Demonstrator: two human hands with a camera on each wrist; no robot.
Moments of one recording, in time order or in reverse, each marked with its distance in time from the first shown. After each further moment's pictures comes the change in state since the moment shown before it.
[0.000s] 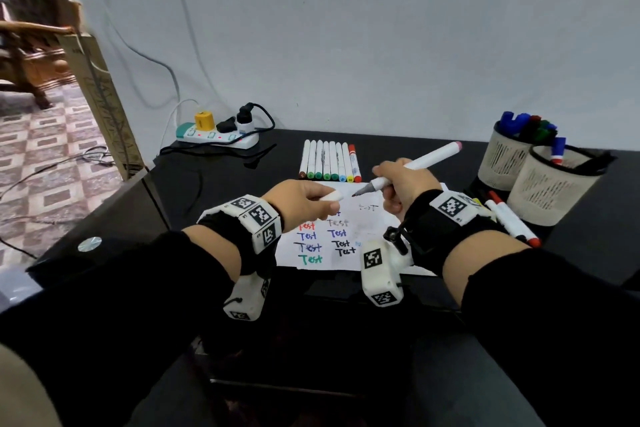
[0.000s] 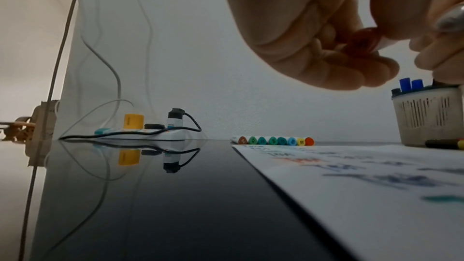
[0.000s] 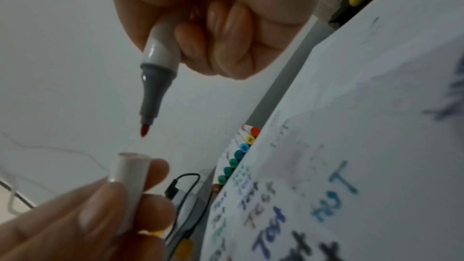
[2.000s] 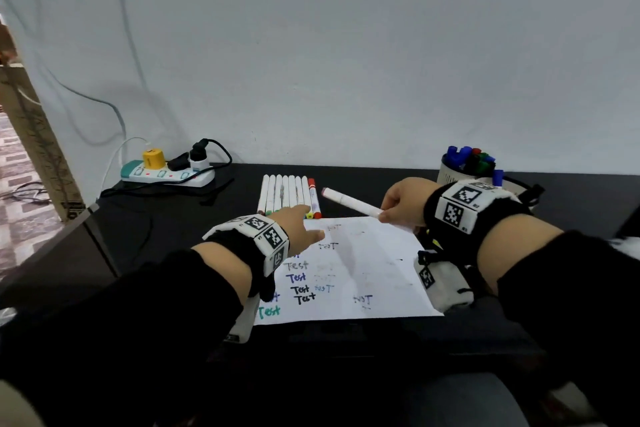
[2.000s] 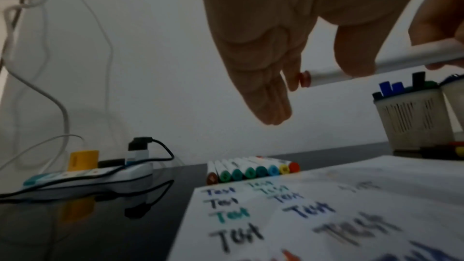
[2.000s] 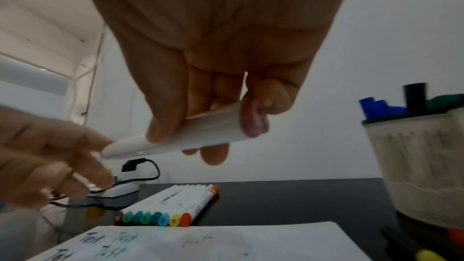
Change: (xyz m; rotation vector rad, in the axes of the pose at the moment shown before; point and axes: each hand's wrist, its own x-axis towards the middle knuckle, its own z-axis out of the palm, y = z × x) left_hand 0.056 0.040 0.021 0.599 -0.094 -0.023; right_hand 0.018 -0.067 -0.062 -1.428 -0.145 -0.103
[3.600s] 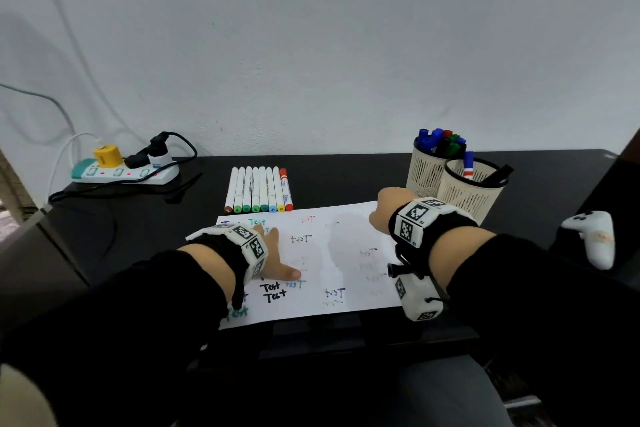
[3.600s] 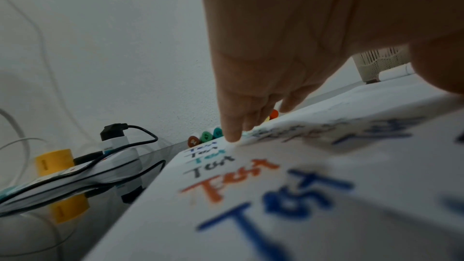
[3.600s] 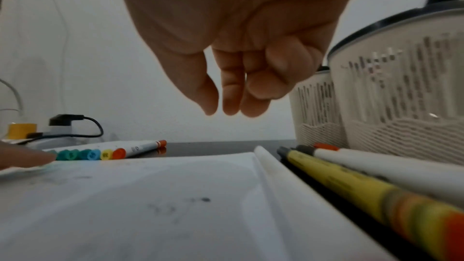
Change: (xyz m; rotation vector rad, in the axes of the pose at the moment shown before) left_hand 0.040 -0.013 0.047 0.447 -0.297 -0.111; right_hand 0.034 0.035 0.039 -0.092 0.014 0.235
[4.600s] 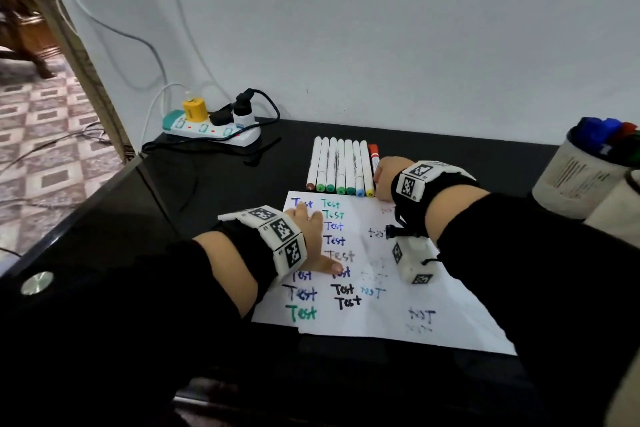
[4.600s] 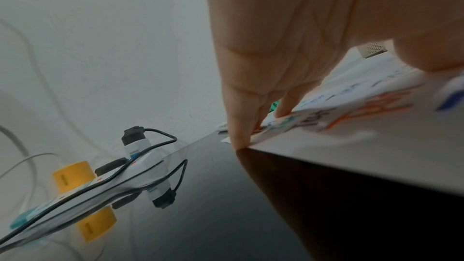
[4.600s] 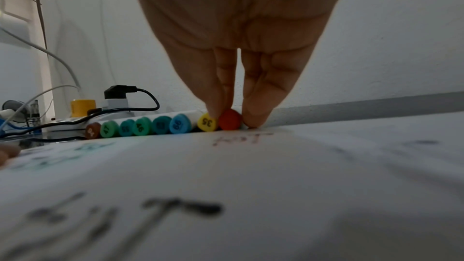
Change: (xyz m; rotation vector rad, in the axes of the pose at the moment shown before) left_hand -0.016 -0.050 0.004 -0.038 0.012 -0.052; right_hand 0.121 -0.148 0.039 -0.084 -0.096 -0.225
